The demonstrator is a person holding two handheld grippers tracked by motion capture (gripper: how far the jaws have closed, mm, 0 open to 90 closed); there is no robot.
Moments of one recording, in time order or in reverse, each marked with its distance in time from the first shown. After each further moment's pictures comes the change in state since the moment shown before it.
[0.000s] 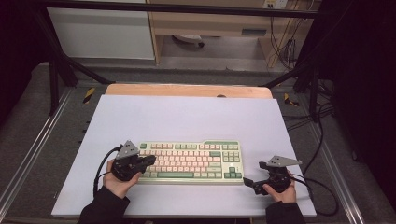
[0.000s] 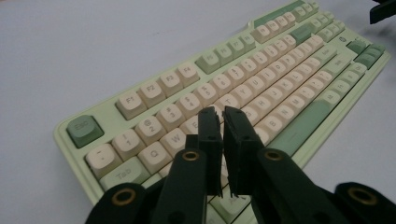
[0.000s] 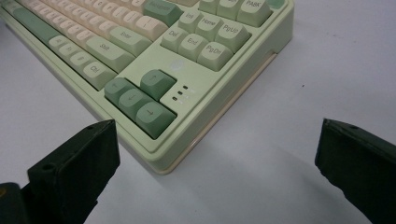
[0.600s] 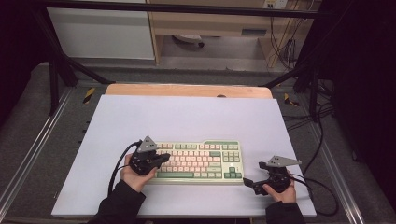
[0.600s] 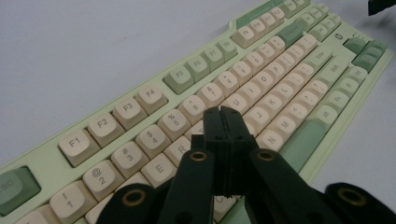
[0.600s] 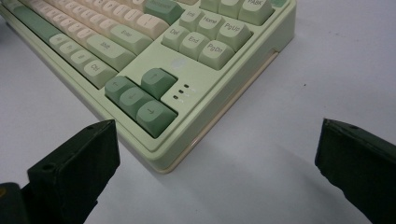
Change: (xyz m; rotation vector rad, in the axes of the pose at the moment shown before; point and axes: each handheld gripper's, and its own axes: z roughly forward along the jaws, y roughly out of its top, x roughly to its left) left arm -0.016 0.021 0.039 0.056 -0.032 0.034; right arm 0.000 0.000 0.001 0.001 0.004 0.000
